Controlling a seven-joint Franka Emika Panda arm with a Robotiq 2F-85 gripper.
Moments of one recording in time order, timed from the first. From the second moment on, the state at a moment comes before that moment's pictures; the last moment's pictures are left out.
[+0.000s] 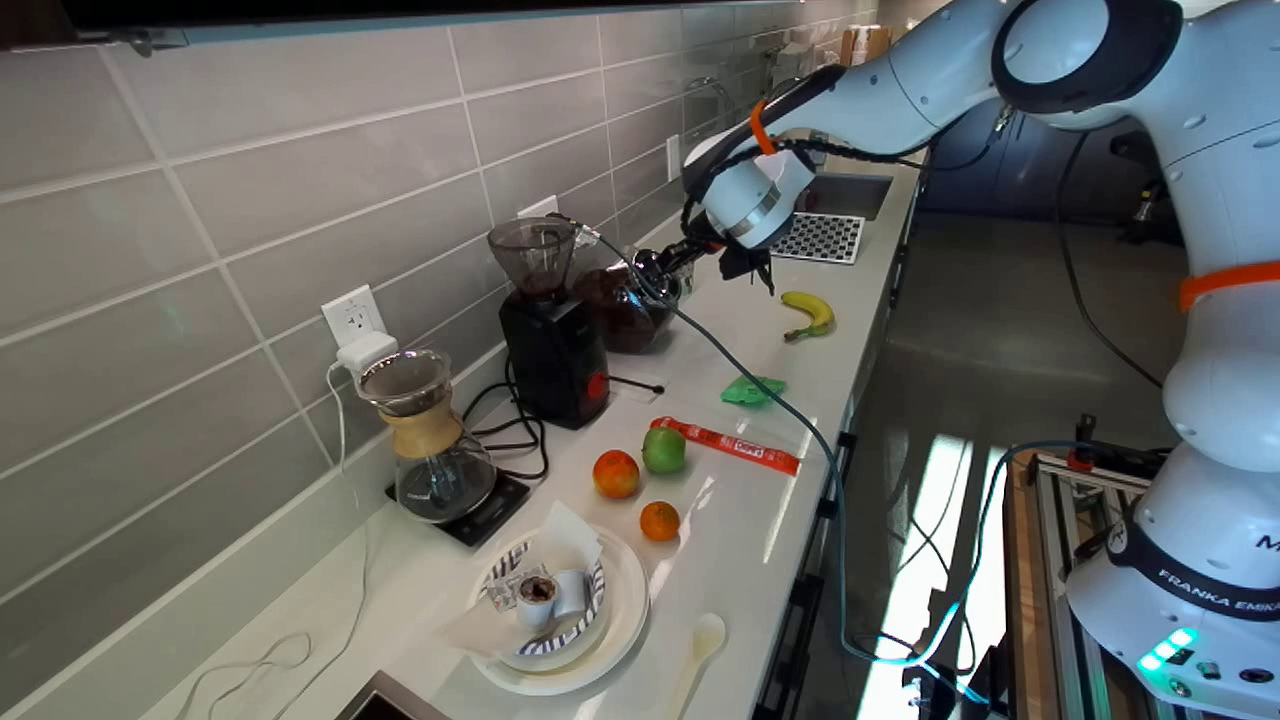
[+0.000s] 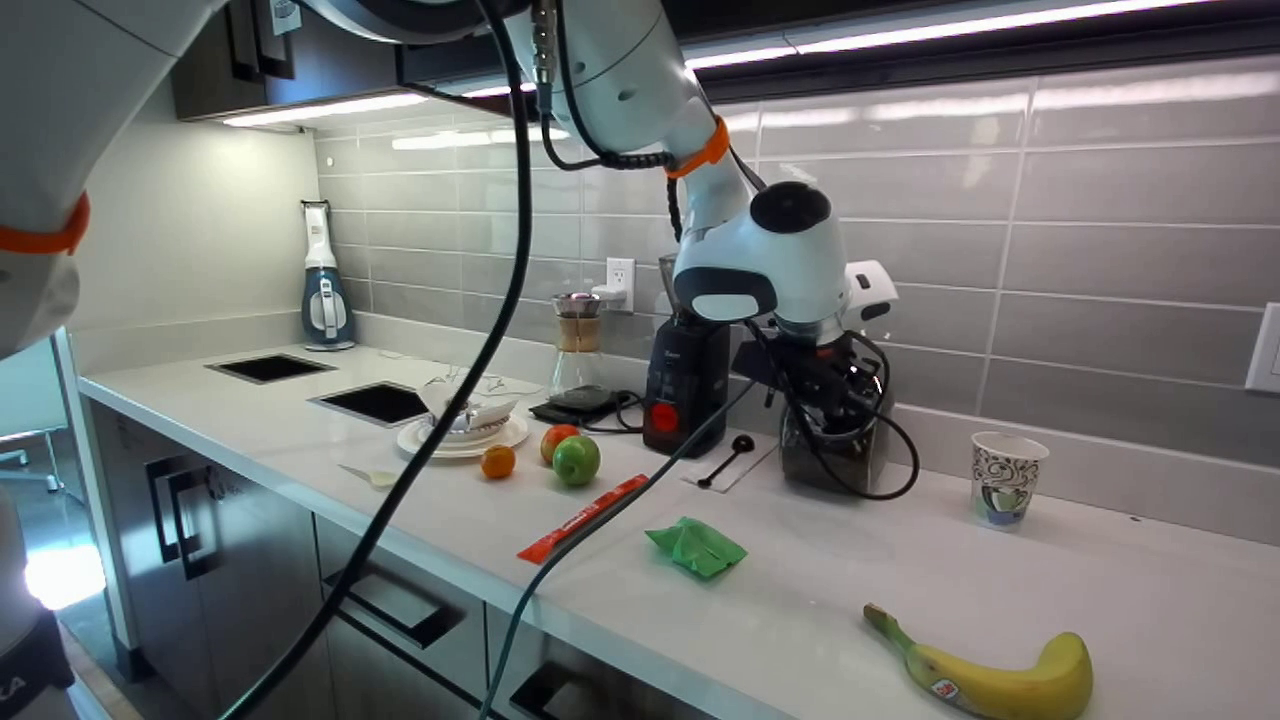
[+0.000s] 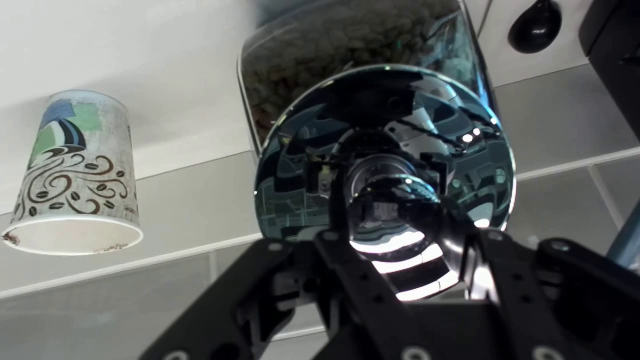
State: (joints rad) arm -0.78 0.66 0.48 -1.71 0.86 3.06 -1.11
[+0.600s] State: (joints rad) arm -0.74 0.69 0.45 -1.70 0.86 3.06 -1.11
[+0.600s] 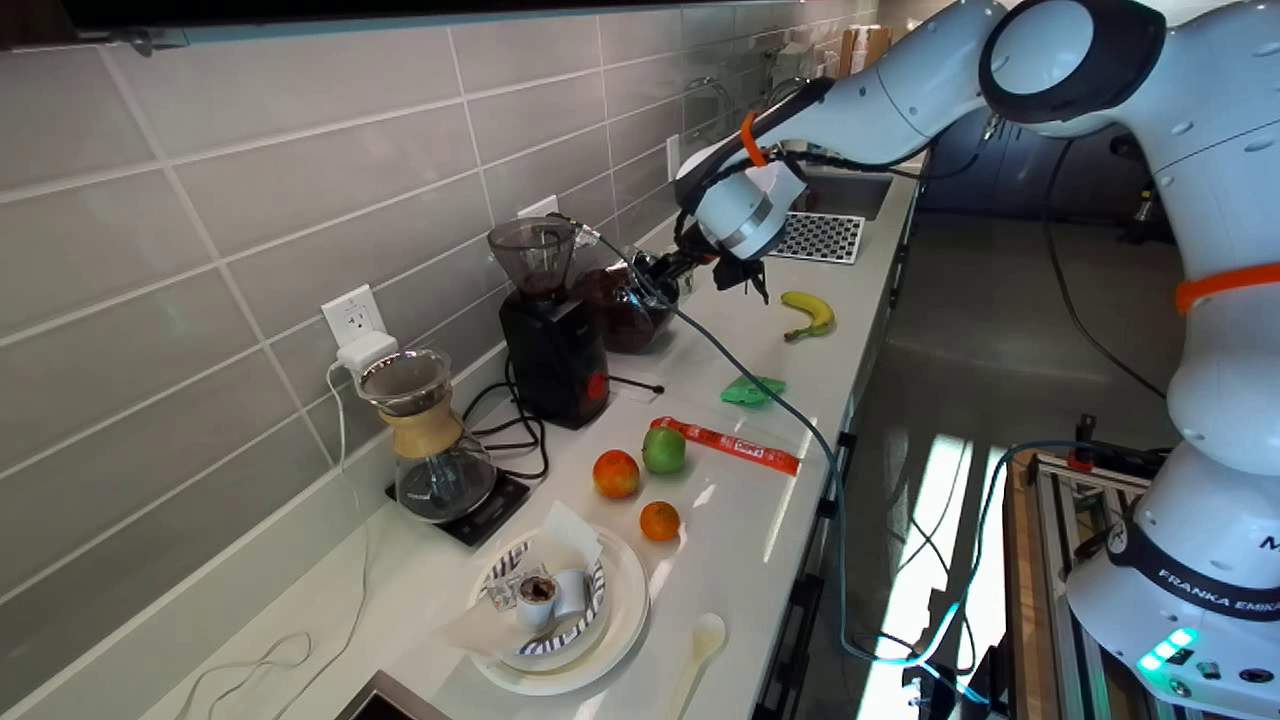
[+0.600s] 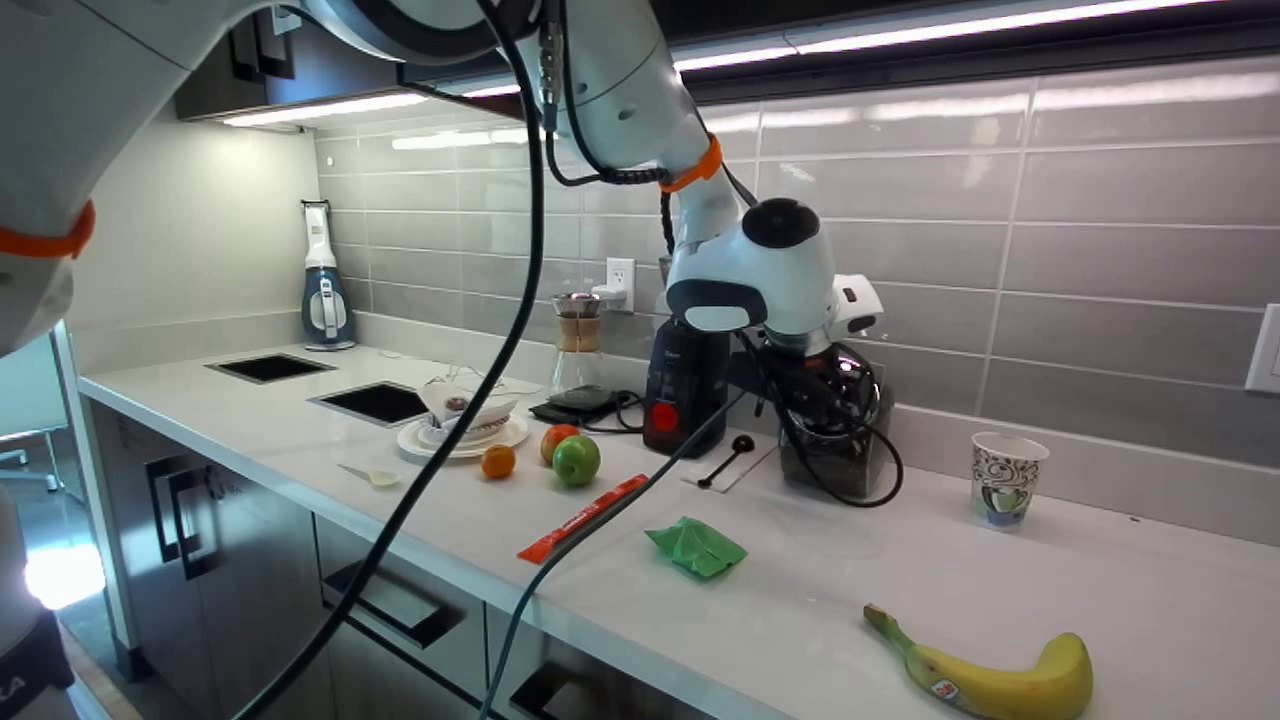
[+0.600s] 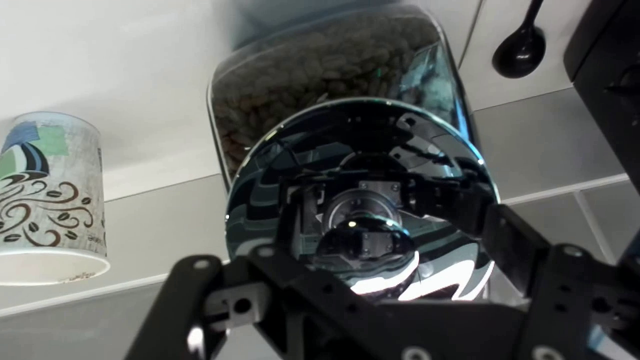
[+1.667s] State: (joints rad) arm -0.73 0.61 0.38 -1.76 0.85 3.06 -1.10
